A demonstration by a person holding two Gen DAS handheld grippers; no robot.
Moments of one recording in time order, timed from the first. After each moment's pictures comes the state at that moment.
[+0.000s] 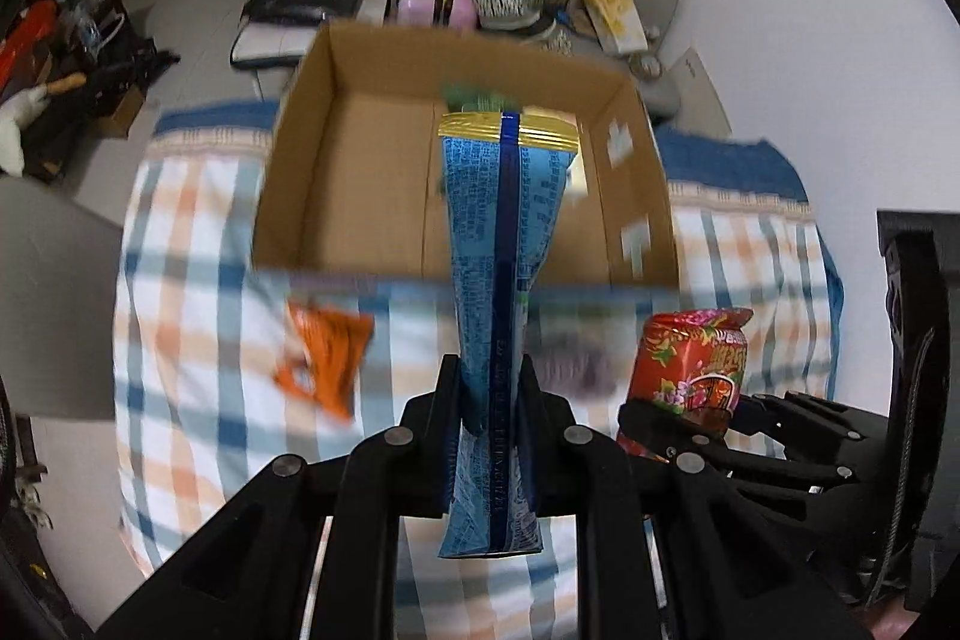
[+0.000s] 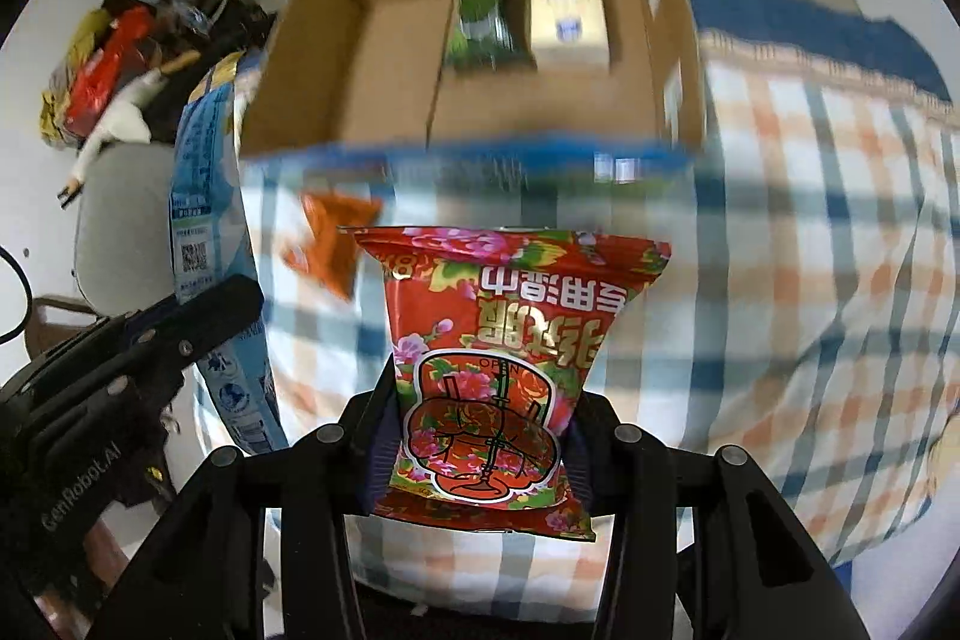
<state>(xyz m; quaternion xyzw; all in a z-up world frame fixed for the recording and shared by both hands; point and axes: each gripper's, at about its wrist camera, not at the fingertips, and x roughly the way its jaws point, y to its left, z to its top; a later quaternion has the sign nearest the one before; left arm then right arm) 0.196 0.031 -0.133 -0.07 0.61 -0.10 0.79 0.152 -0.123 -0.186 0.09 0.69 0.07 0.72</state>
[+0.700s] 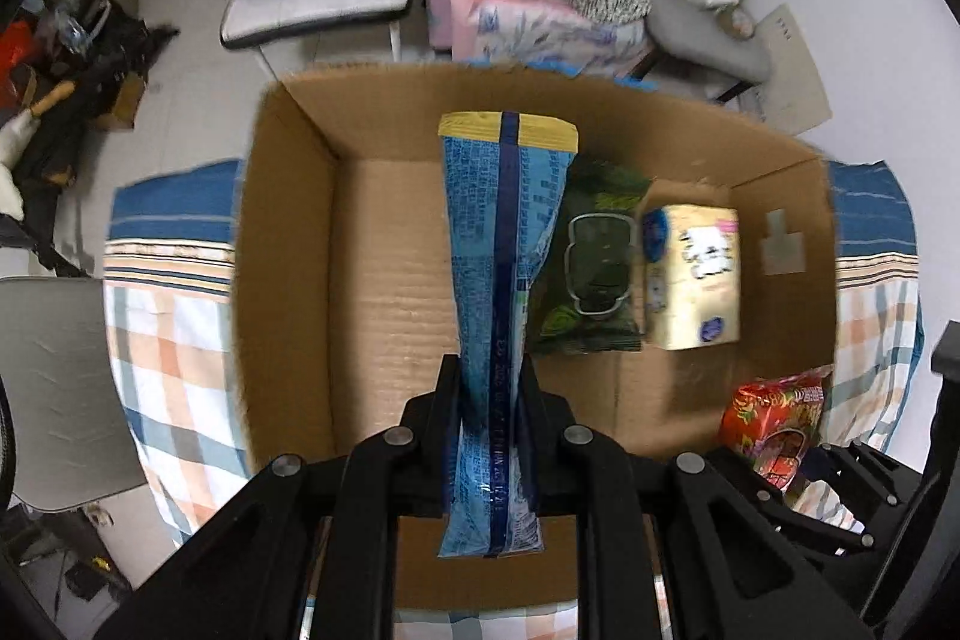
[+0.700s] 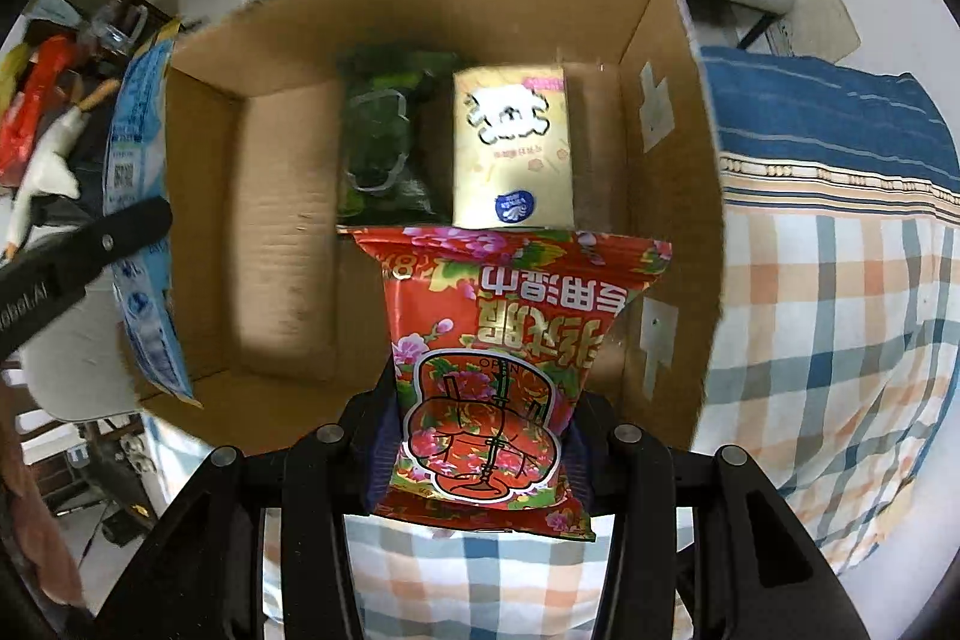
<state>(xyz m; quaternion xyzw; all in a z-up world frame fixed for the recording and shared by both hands) 0.409 0.028 -0.260 -0.02 0.71 -0.07 0.70 0.361 -0.125 -0.289 0.06 0.73 0.00 0.68</state>
